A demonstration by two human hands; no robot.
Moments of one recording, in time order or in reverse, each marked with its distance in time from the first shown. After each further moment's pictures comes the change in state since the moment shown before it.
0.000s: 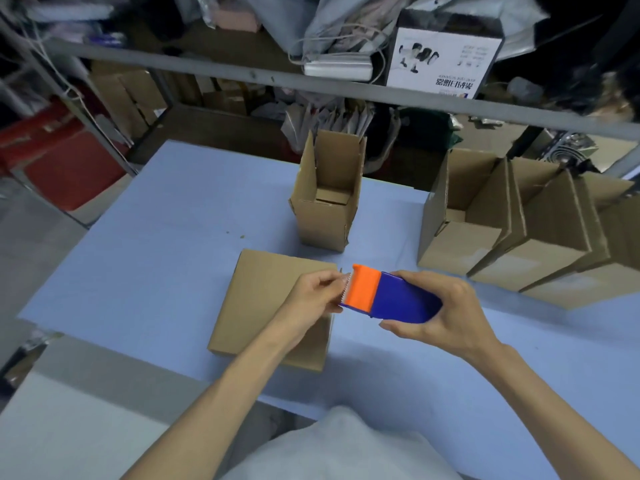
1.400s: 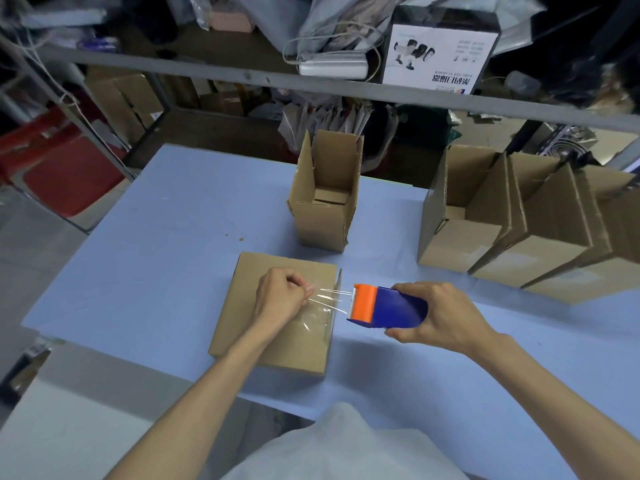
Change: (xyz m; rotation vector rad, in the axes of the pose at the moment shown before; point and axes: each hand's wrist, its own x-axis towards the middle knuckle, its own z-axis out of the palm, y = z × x) left_hand 0.025 -0.022 -0.040 0.461 0.456 -0.091; right_hand 0.005 0.037 0.015 -0.159 -0.246 0.095
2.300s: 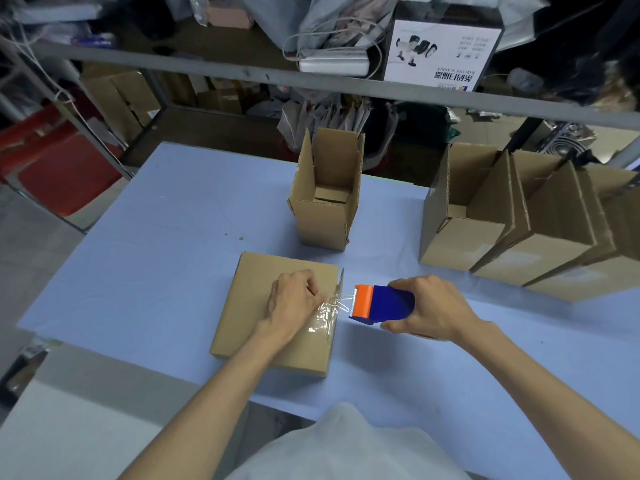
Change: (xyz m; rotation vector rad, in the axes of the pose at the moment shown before) left_hand 0.004 -0.002 0.017 0.377 -0.044 0.252; right_hand 0.025 0.009 0.020 -0.187 -0.073 0.069
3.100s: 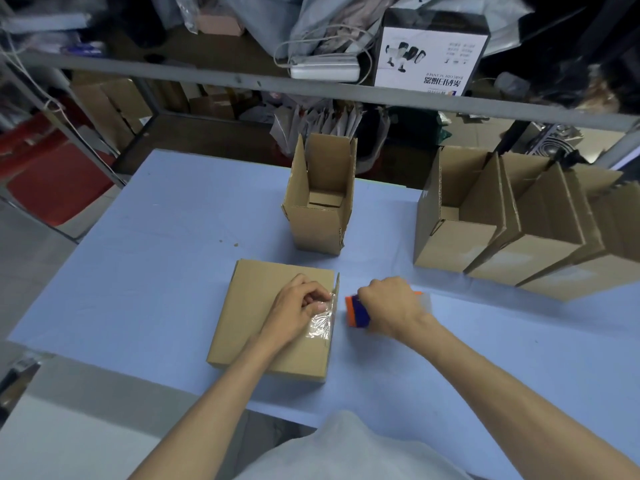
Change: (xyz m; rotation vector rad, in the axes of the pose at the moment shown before) left_hand 0.000 -0.022 0.011 -0.266 -0.151 0.254; right_hand 0.034 -0.046 0.015 -0.420 -0.163 -0.044
